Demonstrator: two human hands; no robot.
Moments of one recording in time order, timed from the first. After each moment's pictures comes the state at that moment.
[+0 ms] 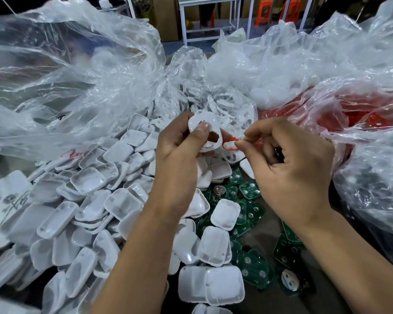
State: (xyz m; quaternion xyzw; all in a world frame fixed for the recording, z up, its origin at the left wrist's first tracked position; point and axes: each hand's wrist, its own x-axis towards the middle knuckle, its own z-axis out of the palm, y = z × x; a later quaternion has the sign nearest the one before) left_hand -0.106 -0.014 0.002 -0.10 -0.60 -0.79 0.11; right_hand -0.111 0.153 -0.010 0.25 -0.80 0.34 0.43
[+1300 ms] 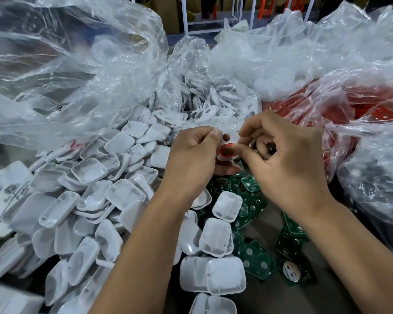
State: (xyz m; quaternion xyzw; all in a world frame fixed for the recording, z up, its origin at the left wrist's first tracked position) left_hand -0.107 -0.007 -0.001 0.03 -0.71 -0.70 0.00; right_hand -0.111 0.151 -0.012 0.23 -0.84 0.37 0.33
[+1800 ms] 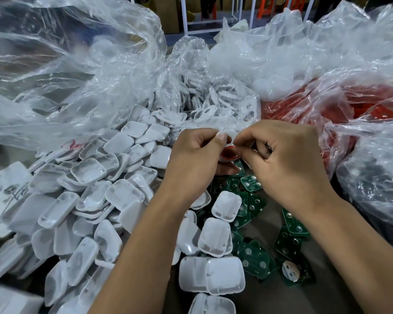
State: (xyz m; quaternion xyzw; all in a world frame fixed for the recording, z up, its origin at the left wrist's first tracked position) left_hand -0.109 -0.009 -0.007 -0.01 -0.72 -0.69 0.01; right_hand -0.114 0.156 -0.006 0.26 -0.87 0.31 0.28
